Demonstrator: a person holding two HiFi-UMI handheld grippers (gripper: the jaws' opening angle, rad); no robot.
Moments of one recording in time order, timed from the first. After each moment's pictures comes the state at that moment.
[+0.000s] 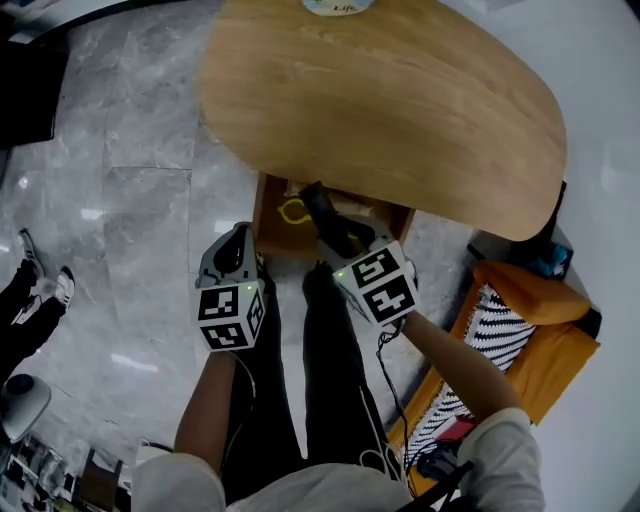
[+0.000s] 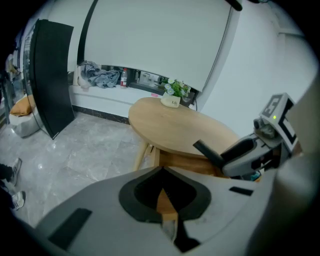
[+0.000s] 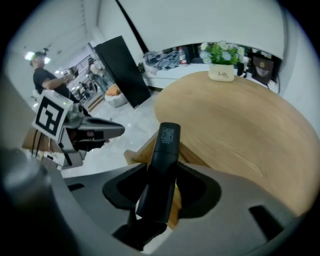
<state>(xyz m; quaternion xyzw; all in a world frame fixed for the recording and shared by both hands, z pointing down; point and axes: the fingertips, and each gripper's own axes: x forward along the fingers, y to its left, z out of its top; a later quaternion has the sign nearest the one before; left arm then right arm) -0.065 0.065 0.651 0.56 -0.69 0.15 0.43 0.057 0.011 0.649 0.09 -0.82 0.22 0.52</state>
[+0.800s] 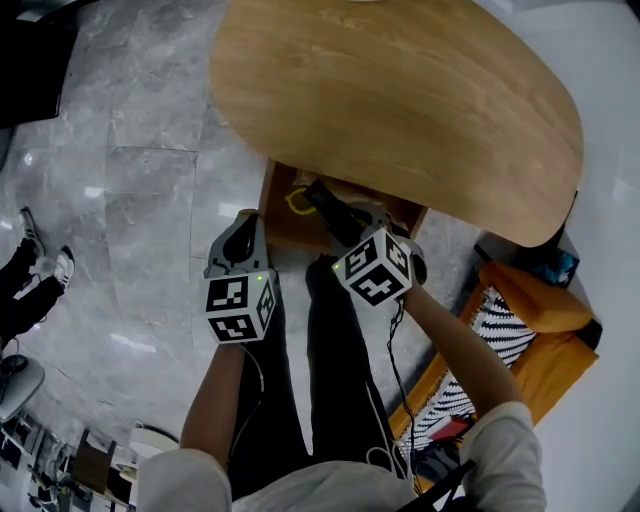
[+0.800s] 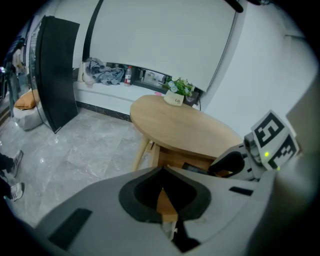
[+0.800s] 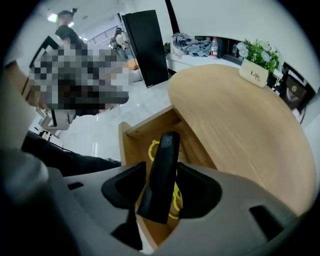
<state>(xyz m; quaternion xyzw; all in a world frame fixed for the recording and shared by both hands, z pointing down) -0.060 0.062 0.666 0.55 -0.70 0.14 0.44 0.067 0.019 0.706 -0.02 -0.81 0.09 0.58</state>
